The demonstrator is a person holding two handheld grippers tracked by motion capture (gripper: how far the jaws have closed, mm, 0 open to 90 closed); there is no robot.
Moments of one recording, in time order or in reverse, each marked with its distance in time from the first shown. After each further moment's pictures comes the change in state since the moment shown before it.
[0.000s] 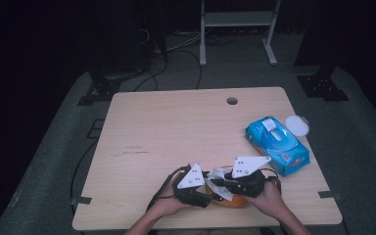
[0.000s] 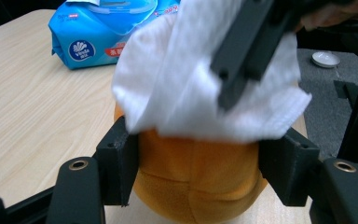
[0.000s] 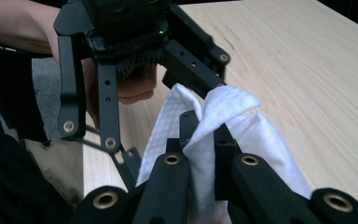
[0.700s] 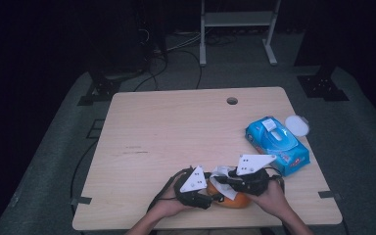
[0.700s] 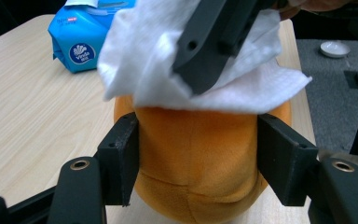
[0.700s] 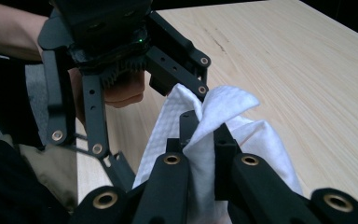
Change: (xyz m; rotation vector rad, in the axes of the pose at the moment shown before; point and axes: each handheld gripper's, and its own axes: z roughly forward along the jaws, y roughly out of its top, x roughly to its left) left arm -0.006 0.001 0.003 0.017 0.022 0.055; right arm -0.004 -0.002 -0.006 -0.014 -0.024 0.020
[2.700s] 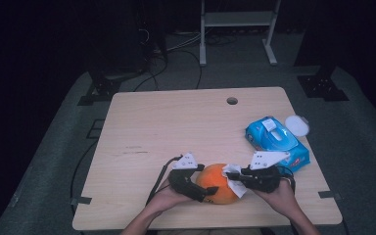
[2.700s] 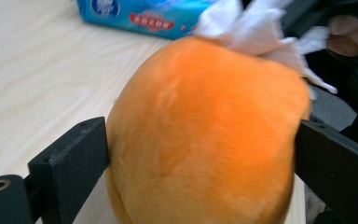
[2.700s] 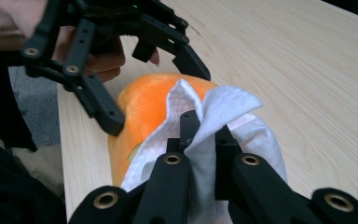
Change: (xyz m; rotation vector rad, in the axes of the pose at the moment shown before) left arm 0.036 -0.010 -0.003 0.033 -0.058 -0.375; right arm -0.020 -0.026 -0.017 -0.006 -0.037 0.112
